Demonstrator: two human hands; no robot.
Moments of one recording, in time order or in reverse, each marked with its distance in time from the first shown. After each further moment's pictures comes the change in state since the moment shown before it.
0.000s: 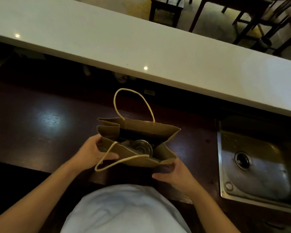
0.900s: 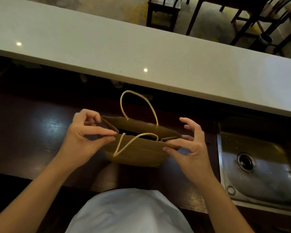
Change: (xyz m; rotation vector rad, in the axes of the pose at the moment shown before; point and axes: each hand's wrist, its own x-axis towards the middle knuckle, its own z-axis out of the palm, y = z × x) left_hand 0.000 0.084 -0.018 0.277 0.297 0.555; right_hand 0.007 -0.063 -0.039 -0.424 0.434 -0.590
